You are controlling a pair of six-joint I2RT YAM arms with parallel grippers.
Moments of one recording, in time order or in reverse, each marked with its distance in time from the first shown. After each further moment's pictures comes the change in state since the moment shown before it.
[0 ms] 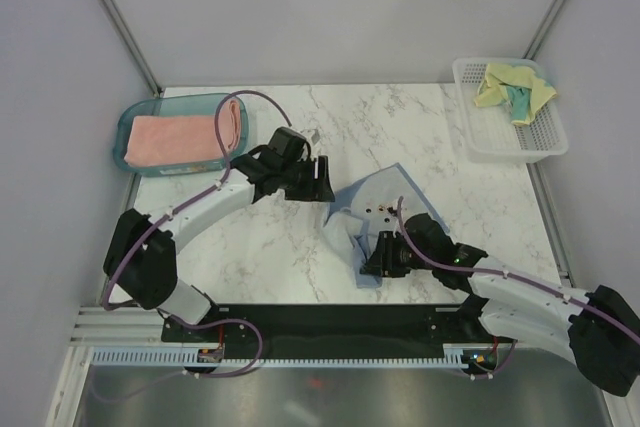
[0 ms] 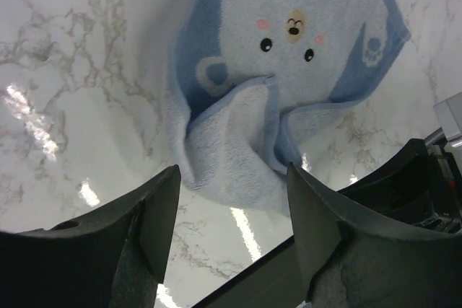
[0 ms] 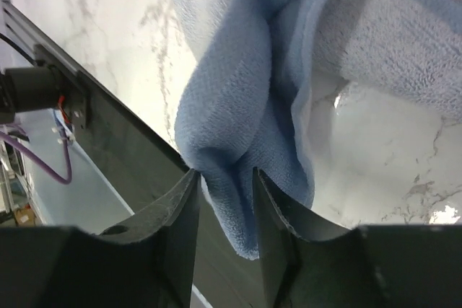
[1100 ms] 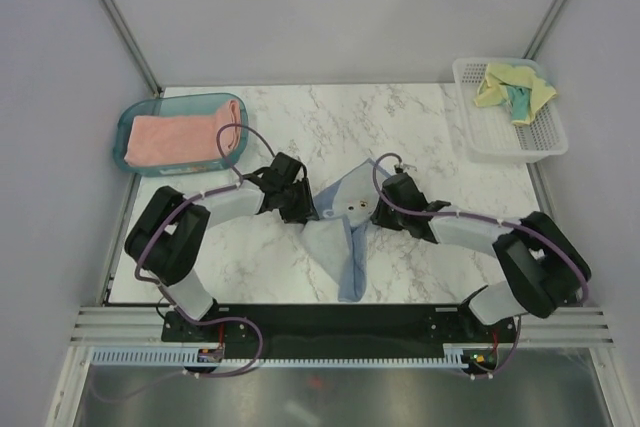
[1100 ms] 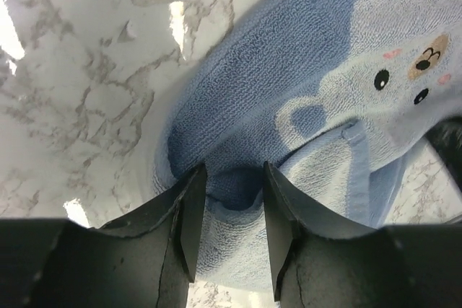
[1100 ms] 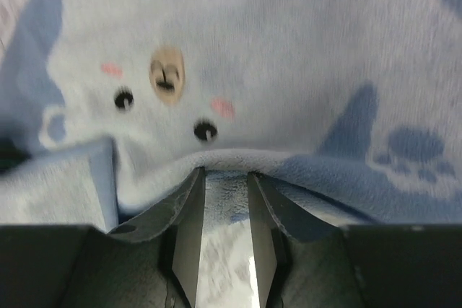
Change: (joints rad) left arm 0.047 0.193 -0.182 0.196 -0.049 -0.203; right arm -0.144 0.429 0.257 0.013 0.469 -0.015
